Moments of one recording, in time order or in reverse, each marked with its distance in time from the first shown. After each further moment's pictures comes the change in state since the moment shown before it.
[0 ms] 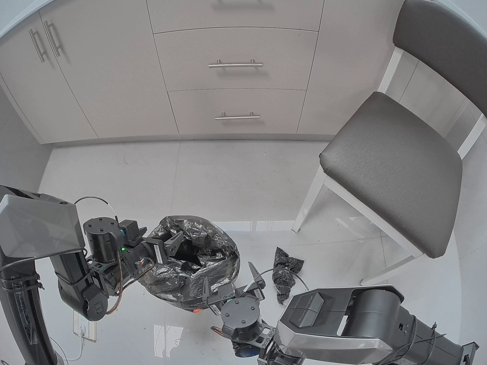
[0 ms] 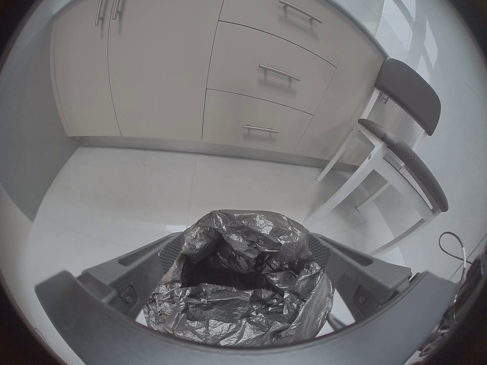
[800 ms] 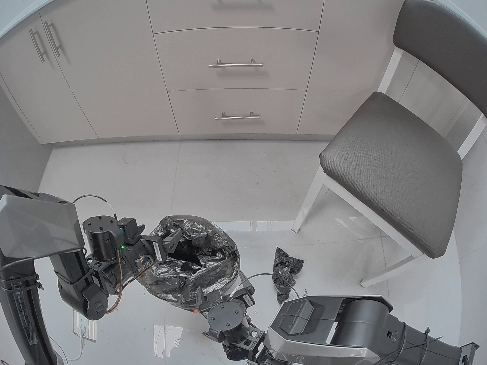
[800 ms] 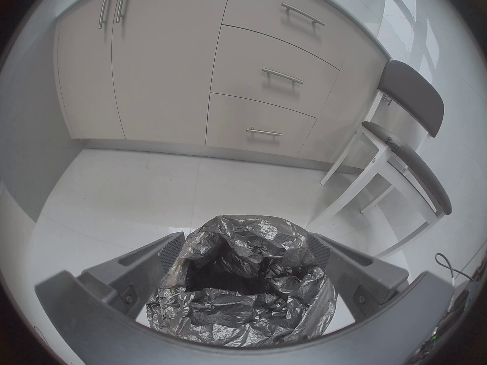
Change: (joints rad) left arm -0.001 -0.005 -0.008 -0.001 0.028 -0.001; right arm 0.020 0.058 -0.109 0.133 0.018 0.003
